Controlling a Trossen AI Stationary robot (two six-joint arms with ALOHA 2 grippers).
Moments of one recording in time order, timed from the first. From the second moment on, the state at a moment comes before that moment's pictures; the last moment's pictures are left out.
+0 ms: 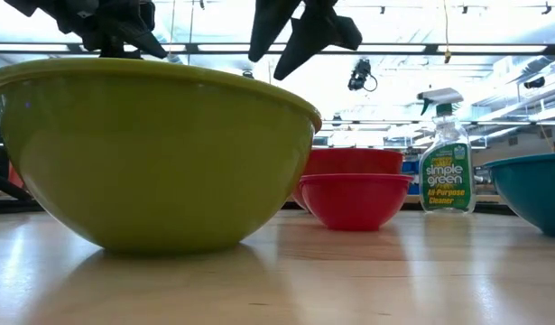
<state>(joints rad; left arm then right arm) -0.04 0.77 0.65 -0.41 -0.07 -0.65 0.29 2.01 1.86 -0.96 0.30 0.84</state>
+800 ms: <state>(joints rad) -0.04 0.76 0.65 -0.42 0.02 -0.85 0.29 2.01 1.50 -0.58 0.25 0.67</state>
